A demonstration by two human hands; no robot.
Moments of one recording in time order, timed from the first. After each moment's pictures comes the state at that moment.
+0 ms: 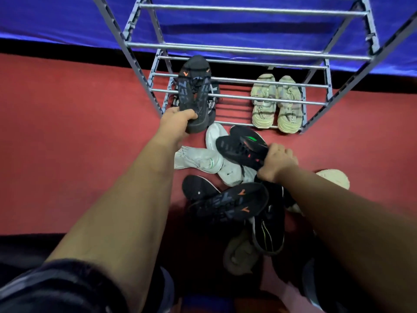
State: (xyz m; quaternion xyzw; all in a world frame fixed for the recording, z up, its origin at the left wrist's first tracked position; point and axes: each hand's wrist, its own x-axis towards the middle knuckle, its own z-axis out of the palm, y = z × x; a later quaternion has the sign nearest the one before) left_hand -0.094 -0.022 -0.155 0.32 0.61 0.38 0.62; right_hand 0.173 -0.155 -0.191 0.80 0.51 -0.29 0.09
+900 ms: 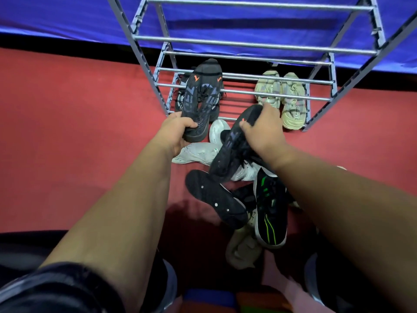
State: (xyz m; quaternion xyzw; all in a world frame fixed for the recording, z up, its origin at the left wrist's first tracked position) left_hand -0.119 -0.044 -0.169 0.28 0.57 0.35 0.68; right_hand 0.120 -0.113 -0.138 0.80 0.49 -0.27 -0.23
